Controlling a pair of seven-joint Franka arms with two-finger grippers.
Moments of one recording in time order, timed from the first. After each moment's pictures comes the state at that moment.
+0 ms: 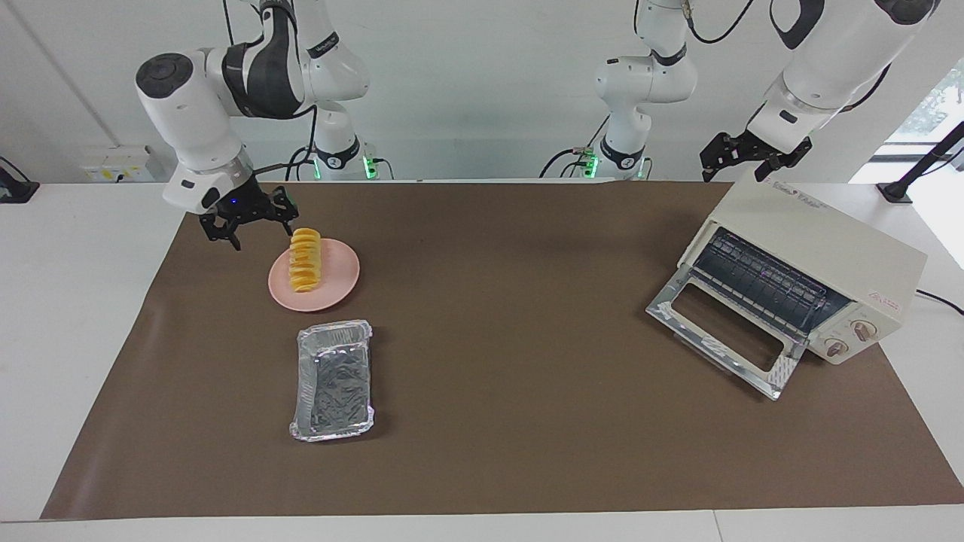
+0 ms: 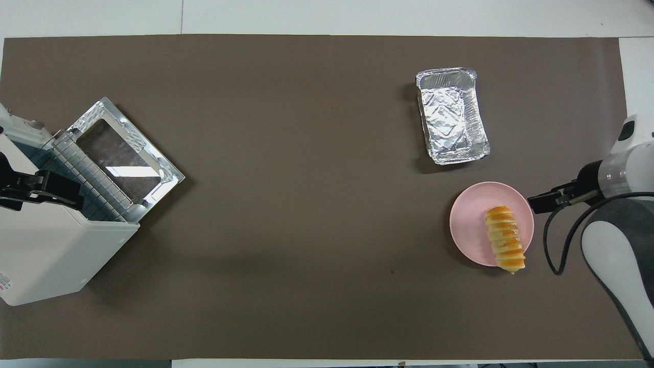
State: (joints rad) left arm -0.11 -0.07 0.03 -1.62 0.00 1.36 -0.02; right arm -0.02 -0.17 -0.02 -2.06 0.00 1.87 -0.38
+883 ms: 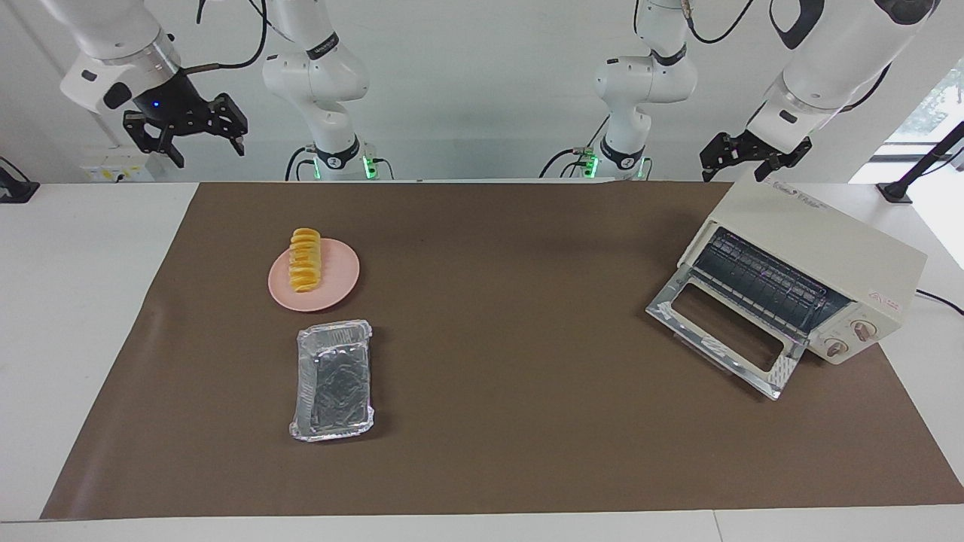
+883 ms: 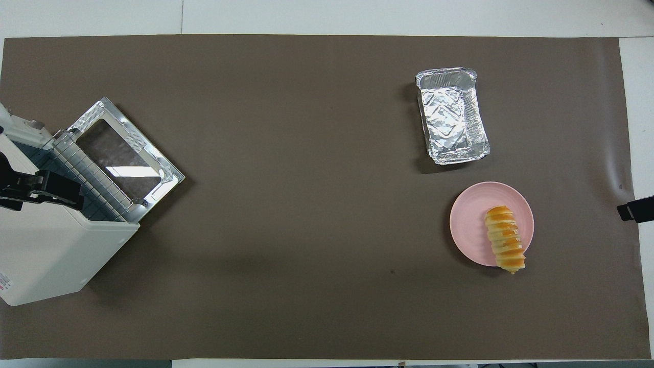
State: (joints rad) left arm -0.11 -0.07 0.03 -1.62 0.00 1.36 -0.02; right arm -0.07 -0.11 -0.03 -1.60 0.00 1.36 -0.33
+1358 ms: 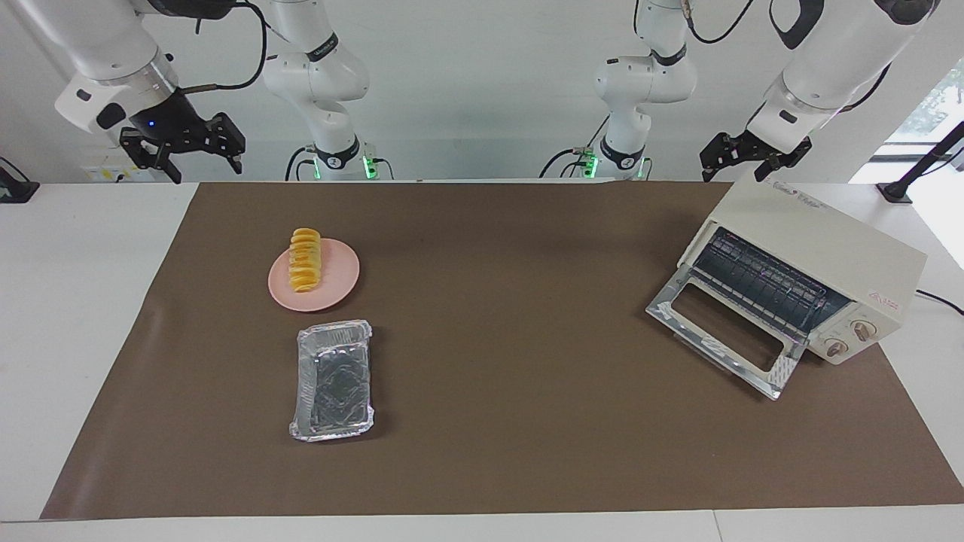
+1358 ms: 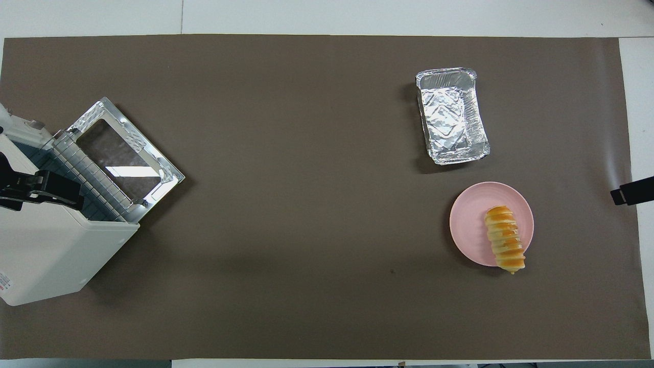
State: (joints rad) left arm -0.11 -0.07 0.03 -1.62 0.00 1.36 -0.02; right arm -0.07 -0.07 -0.03 -1.59 0.00 1.41 -0.28
